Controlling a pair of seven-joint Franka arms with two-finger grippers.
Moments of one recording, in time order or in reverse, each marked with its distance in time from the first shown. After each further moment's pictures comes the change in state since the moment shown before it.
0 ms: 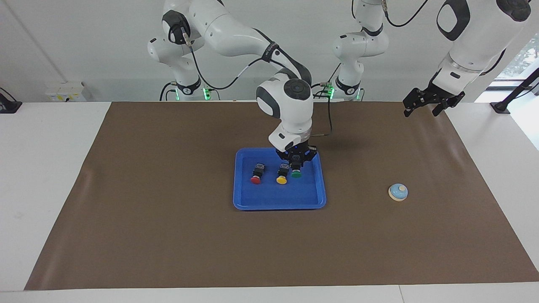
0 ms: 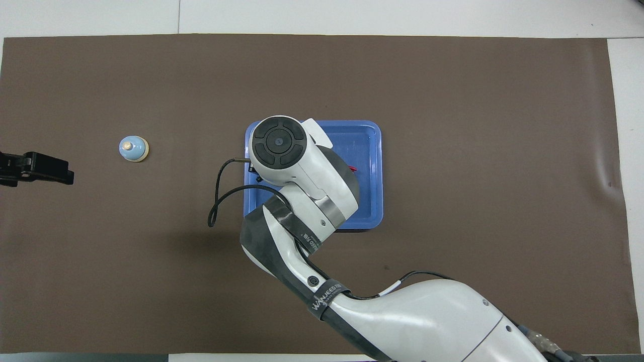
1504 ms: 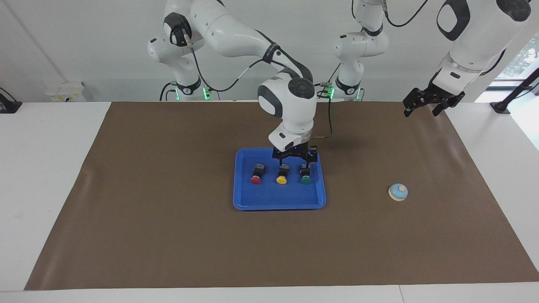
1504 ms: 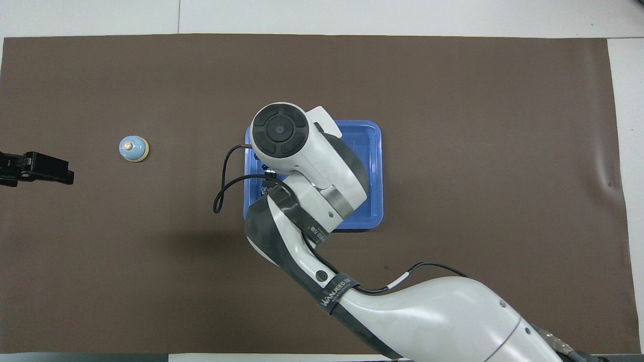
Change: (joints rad) left arm 0.000 0.000 0.000 0.000 0.000 0.000 0.000; right arm -0.048 -0.044 -0.015 0.055 -0.055 -0.097 0.050
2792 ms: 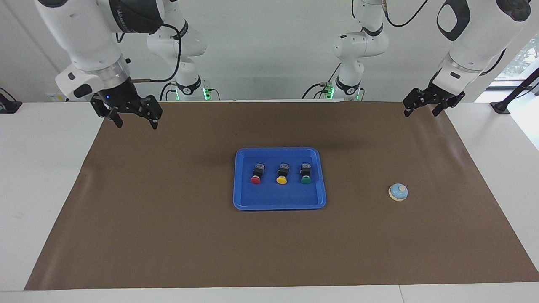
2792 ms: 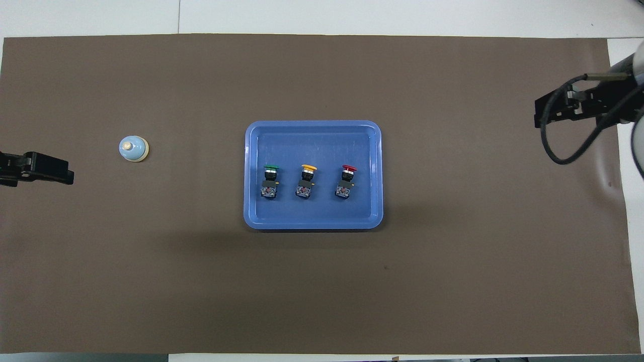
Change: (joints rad) left arm 0.000 0.000 0.000 0.000 0.000 0.000 0.000; right arm -0.605 -0.443 -0.003 -0.037 0.042 -0.509 -0.787
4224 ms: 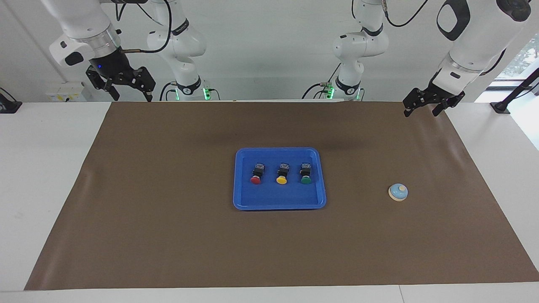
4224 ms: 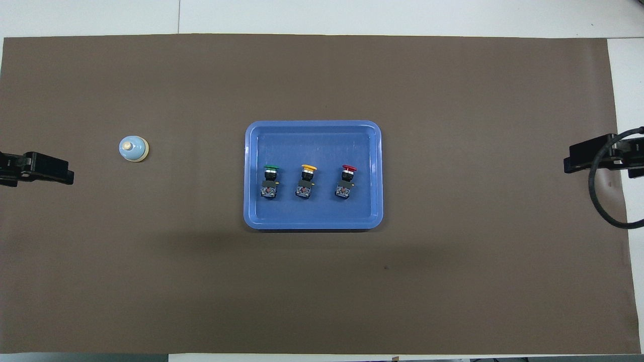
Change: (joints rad) left arm 0.000 0.000 0.000 0.000 0.000 0.000 0.000; right arm -0.035 -0.173 -0.013 -0.178 0.058 -0.022 -0.006
